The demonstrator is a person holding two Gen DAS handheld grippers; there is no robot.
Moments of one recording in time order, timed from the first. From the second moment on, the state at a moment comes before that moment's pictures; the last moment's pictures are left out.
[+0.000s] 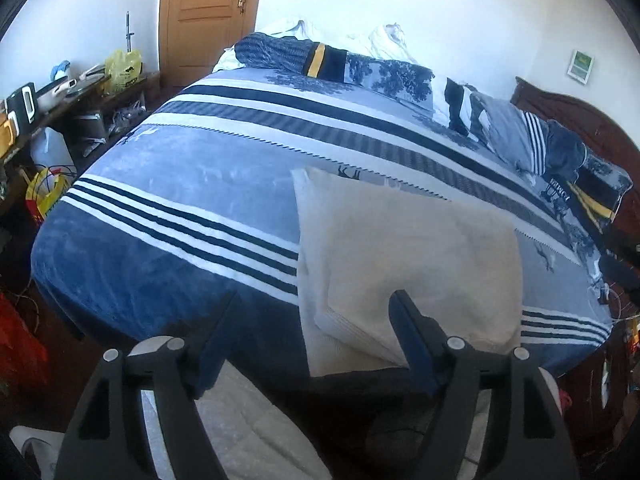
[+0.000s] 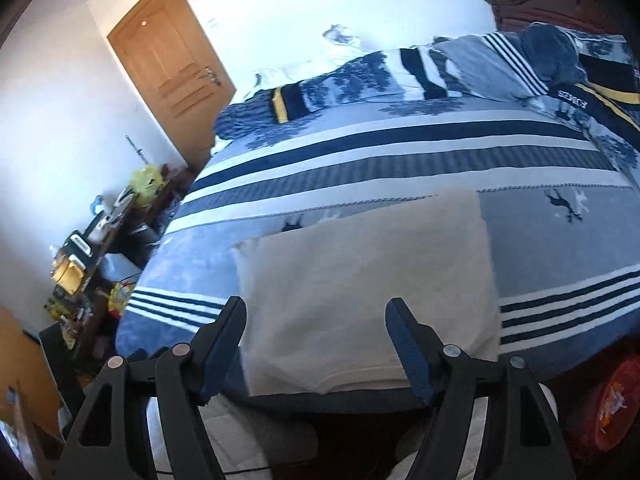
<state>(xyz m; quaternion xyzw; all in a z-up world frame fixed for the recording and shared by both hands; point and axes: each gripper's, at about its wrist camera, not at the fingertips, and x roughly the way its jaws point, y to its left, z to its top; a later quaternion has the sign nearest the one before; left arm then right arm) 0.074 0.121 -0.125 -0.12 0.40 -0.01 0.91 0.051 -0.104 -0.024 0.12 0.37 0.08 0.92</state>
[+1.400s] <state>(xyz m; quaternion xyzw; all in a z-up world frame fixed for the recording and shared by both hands) 0.186 0.133 -0.302 -0.31 0.54 -0.09 0.78 0.266 0.033 -0.181 0.04 0.59 0.20 0.78</state>
